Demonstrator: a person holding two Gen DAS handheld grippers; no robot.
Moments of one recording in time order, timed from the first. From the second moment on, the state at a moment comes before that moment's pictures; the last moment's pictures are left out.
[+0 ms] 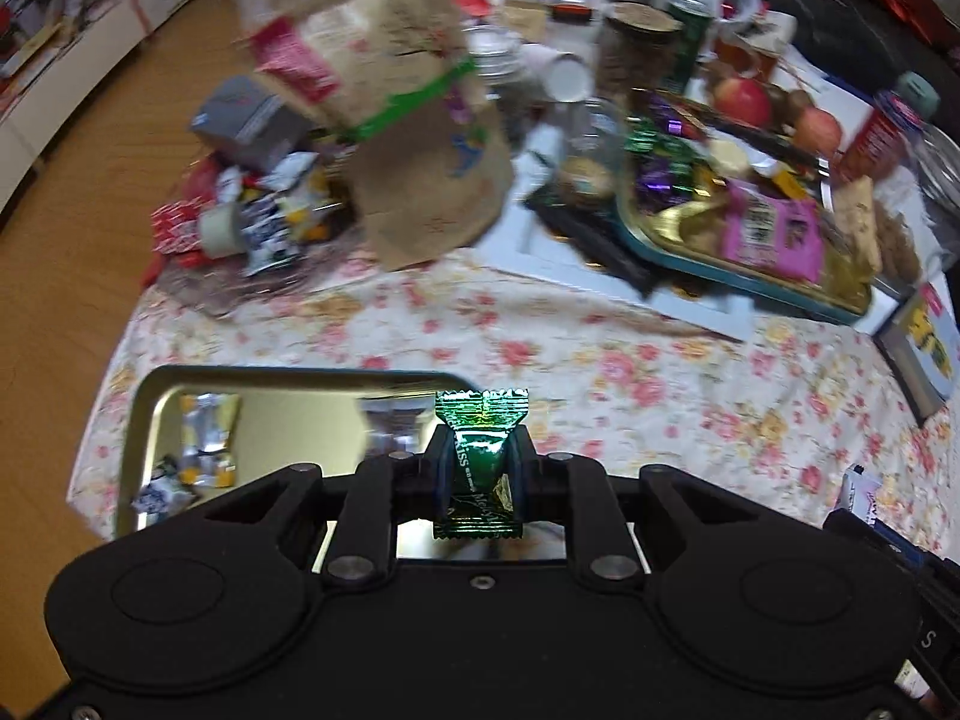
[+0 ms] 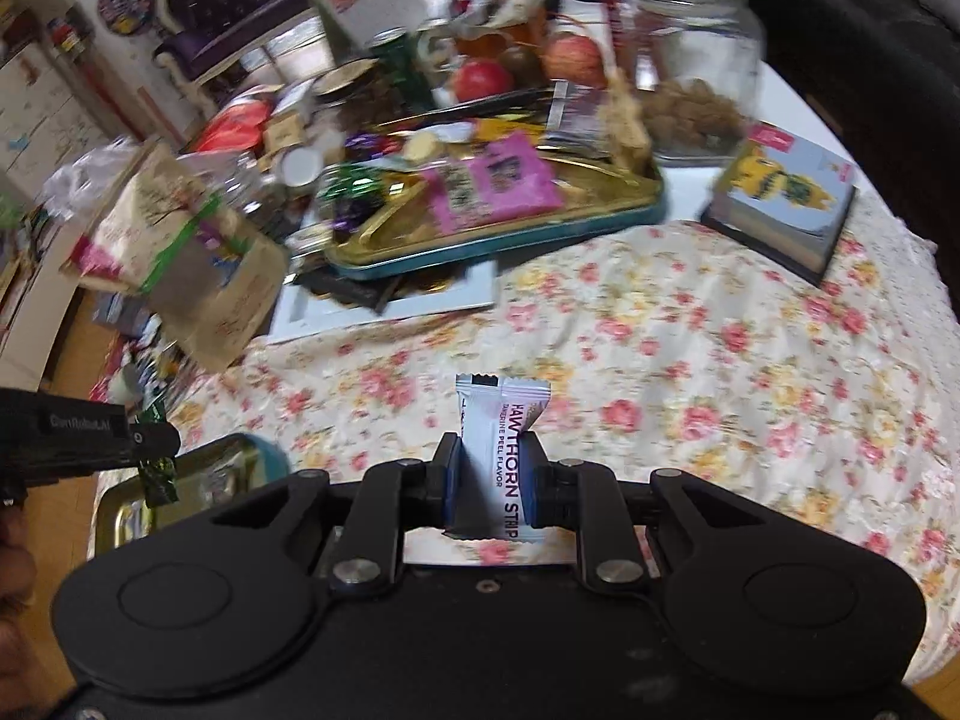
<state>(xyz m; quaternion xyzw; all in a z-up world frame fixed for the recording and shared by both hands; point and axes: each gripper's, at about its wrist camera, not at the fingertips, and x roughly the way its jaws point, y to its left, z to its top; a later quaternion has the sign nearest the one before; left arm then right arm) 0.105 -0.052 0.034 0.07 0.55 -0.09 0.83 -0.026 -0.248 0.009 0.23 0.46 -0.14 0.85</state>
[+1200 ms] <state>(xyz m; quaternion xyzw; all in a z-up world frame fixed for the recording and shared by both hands) 0.125 0.073 0.028 0.03 0.58 -0.02 0.82 0.037 -0.072 0.001 0.15 0.47 0.08 0.87</state>
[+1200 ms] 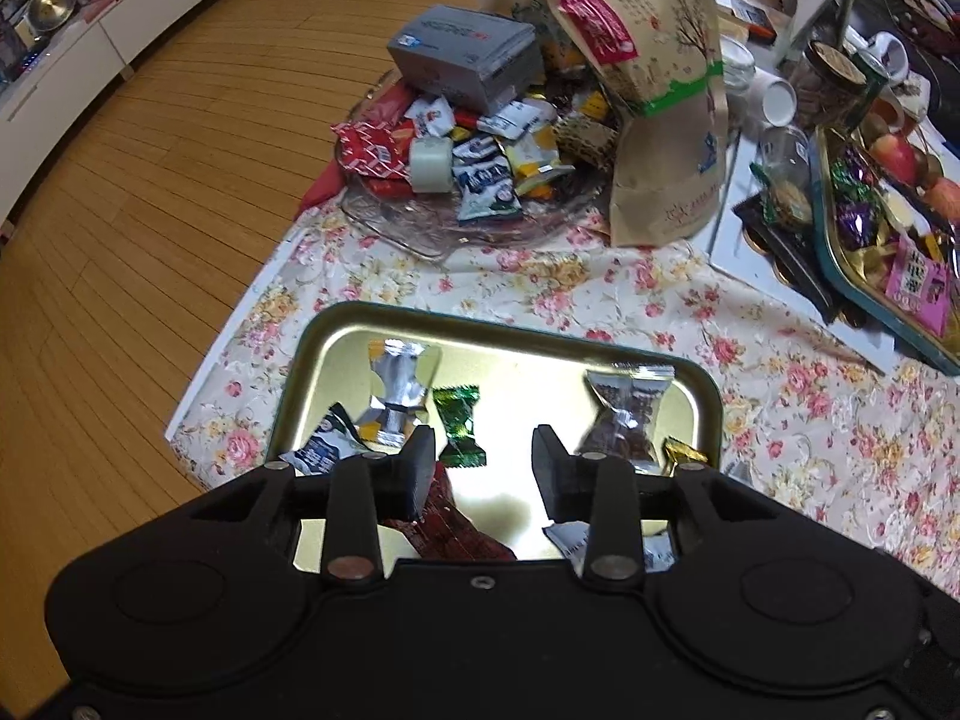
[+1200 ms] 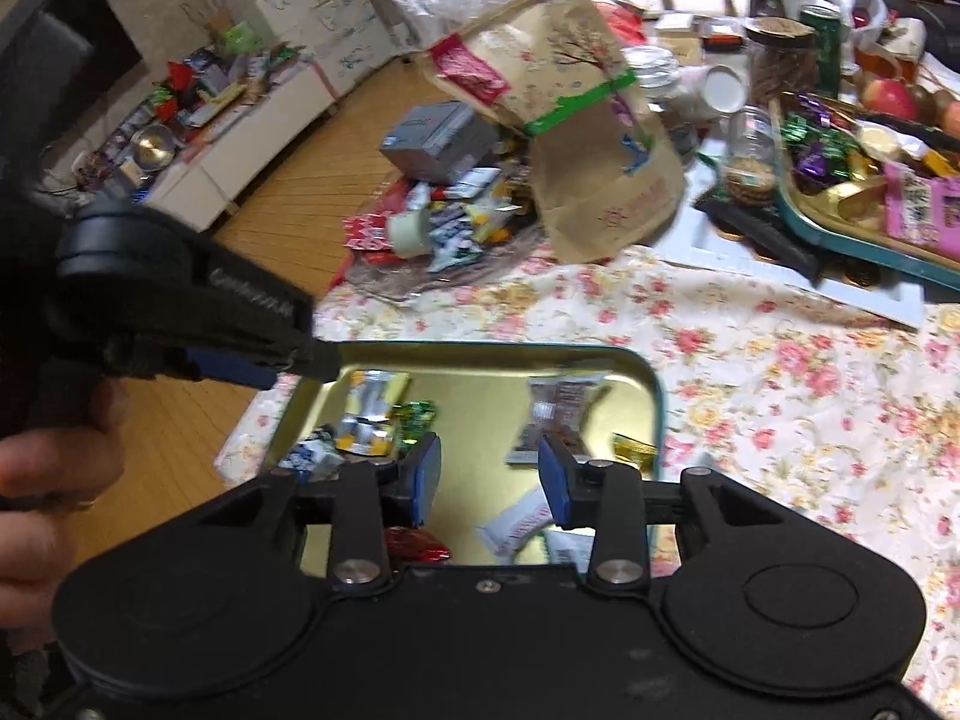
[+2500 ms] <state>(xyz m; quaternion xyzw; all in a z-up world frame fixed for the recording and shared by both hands) 0.076 -0.054 -0.001 0.11 0.62 -0.18 0.76 -0.088 -0.145 -0.092 0.00 0.53 0.07 0.84</state>
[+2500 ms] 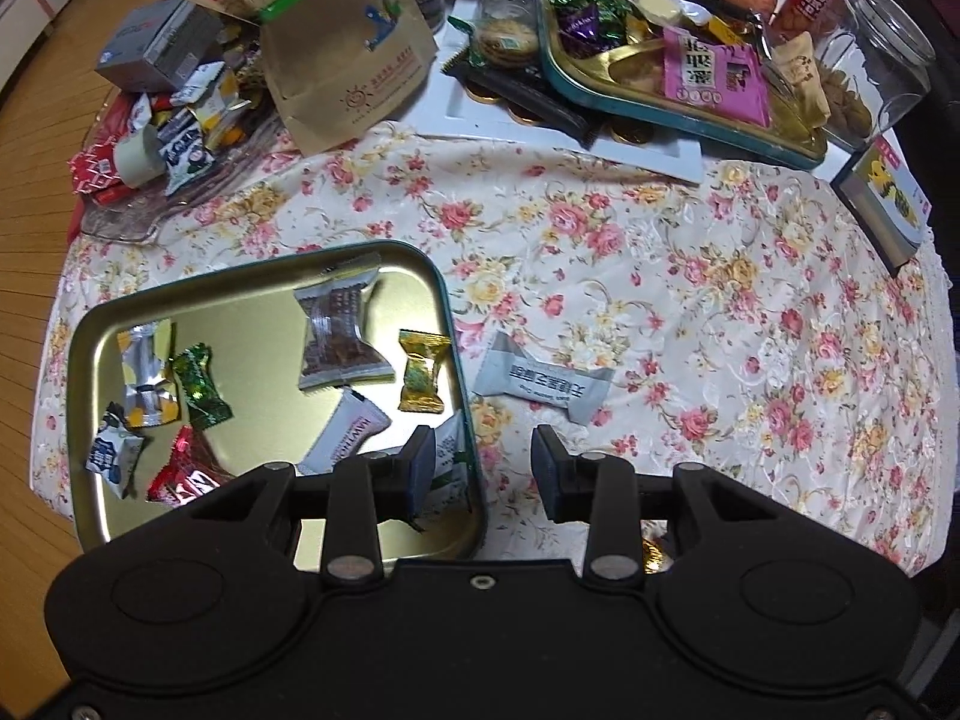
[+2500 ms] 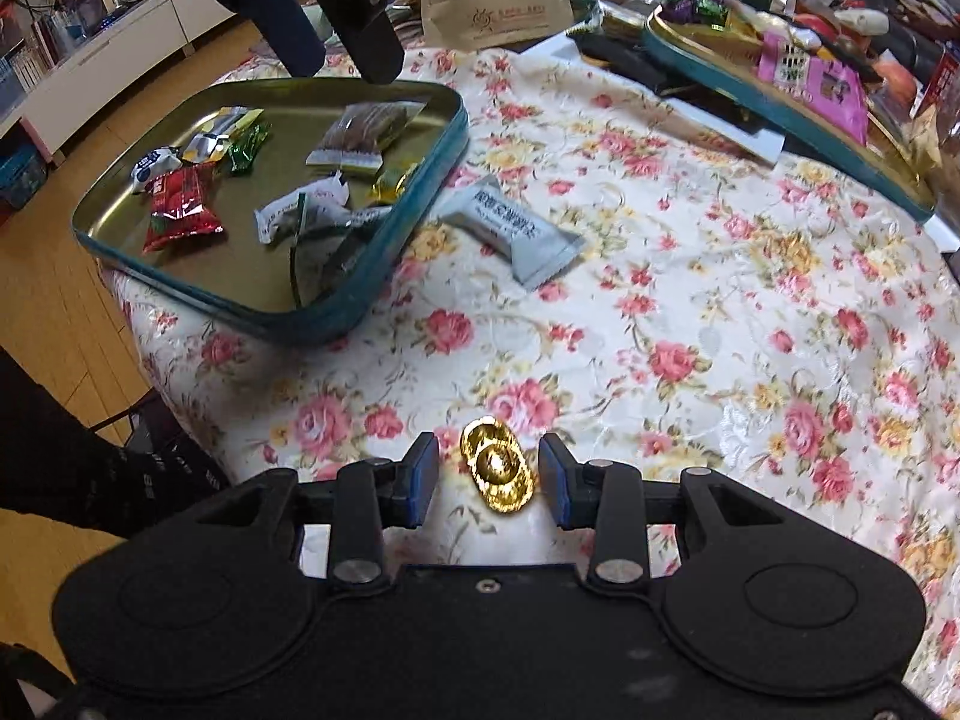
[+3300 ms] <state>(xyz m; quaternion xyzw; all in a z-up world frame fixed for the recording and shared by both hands) 0.092 -0.082 -0.030 0.04 0.66 -0.18 0.73 -0.066 -0.214 -0.090 0.04 0.54 -0.09 0.84</state>
